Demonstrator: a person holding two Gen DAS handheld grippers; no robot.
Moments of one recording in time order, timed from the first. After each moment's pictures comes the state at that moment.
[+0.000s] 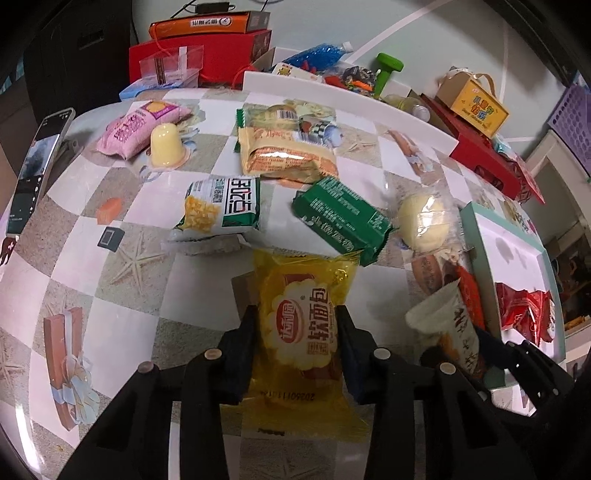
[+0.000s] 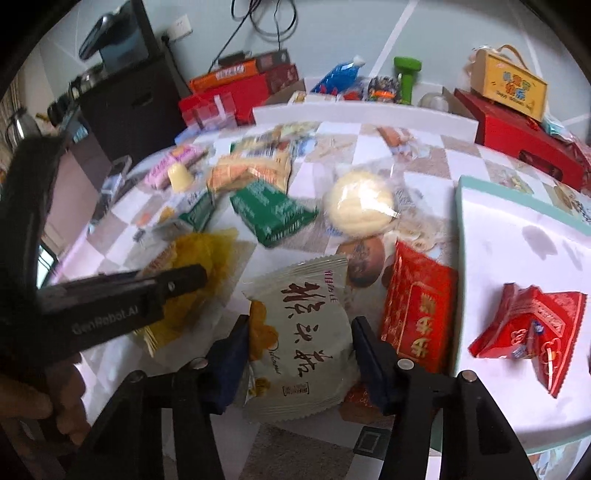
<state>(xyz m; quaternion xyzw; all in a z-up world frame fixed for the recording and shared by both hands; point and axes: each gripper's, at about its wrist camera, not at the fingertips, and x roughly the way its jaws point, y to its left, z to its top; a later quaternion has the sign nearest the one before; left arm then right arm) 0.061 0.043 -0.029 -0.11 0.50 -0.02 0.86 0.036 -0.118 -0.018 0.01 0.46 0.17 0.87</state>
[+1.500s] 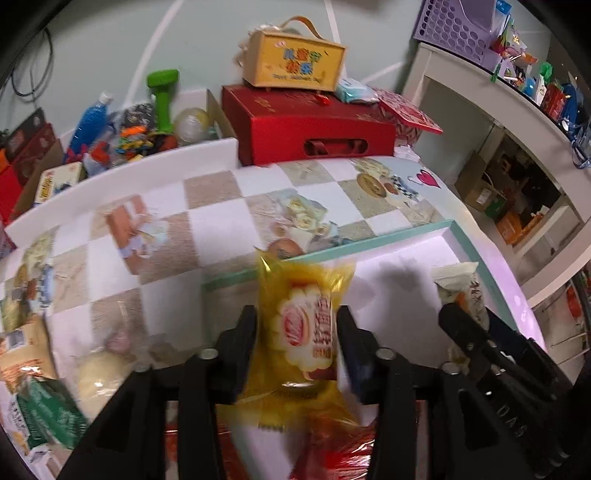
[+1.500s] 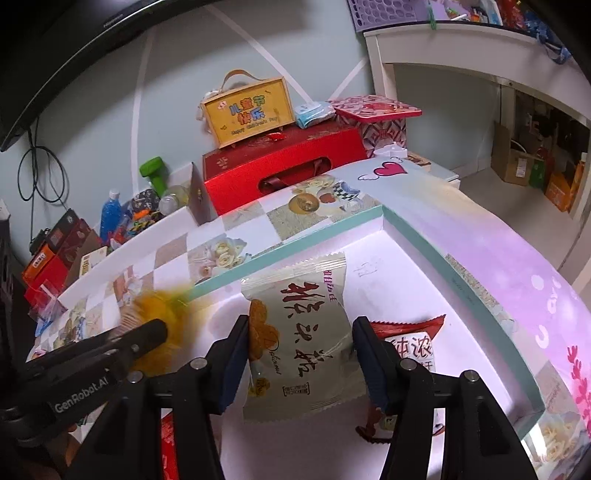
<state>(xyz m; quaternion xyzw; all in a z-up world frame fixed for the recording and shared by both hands) 0.168 -0.205 0.001 0.03 0.47 -0.24 0.85 0.061 -0.359 0.012 0.17 0.36 -0.16 0.90</state>
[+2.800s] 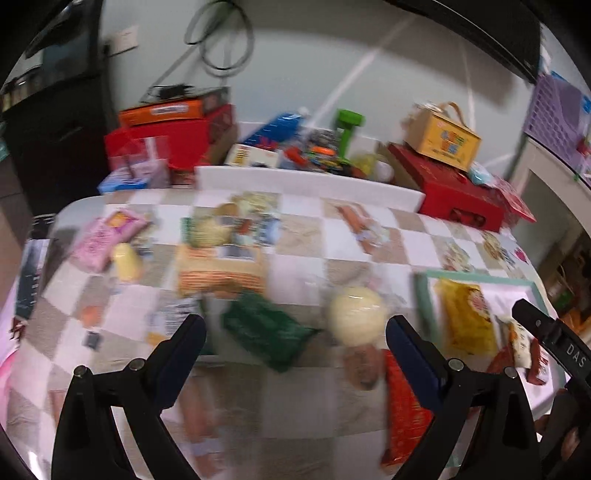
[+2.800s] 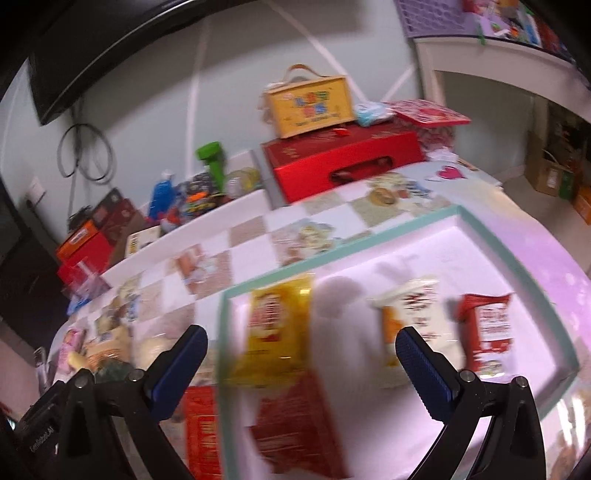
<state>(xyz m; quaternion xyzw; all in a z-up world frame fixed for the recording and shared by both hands) 0.093 -0.012 0.026 -0.06 0.39 -0.01 0.92 0.067 -0.274 0.032 0.17 0.36 -0.08 0.91</state>
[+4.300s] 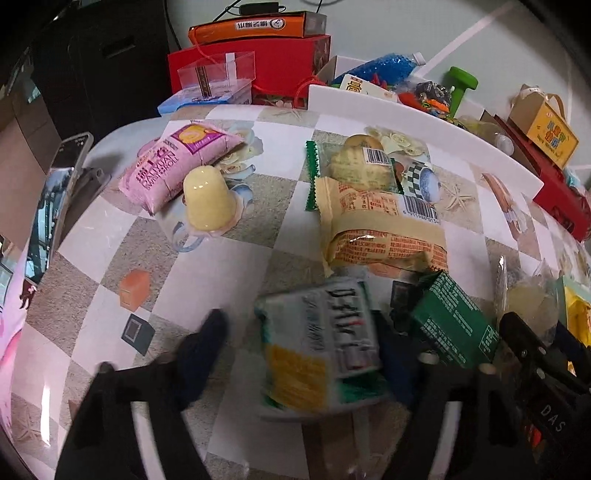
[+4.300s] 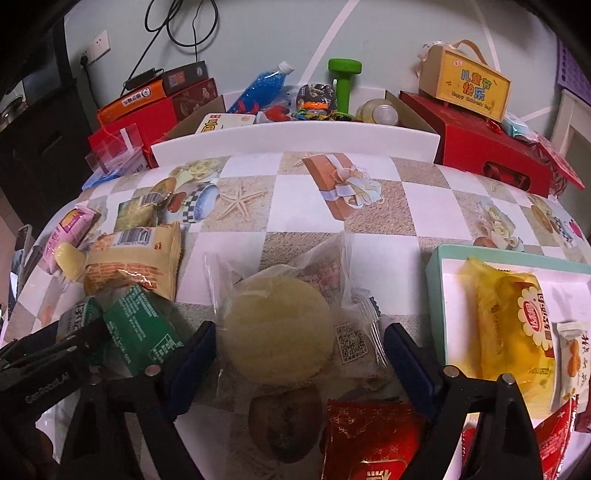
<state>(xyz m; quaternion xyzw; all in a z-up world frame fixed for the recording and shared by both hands) 0.143 0.079 -0.051 -0.07 0.49 0.10 0.86 0.148 -0.117 -0.035 0.01 0.45 0.03 0.89</state>
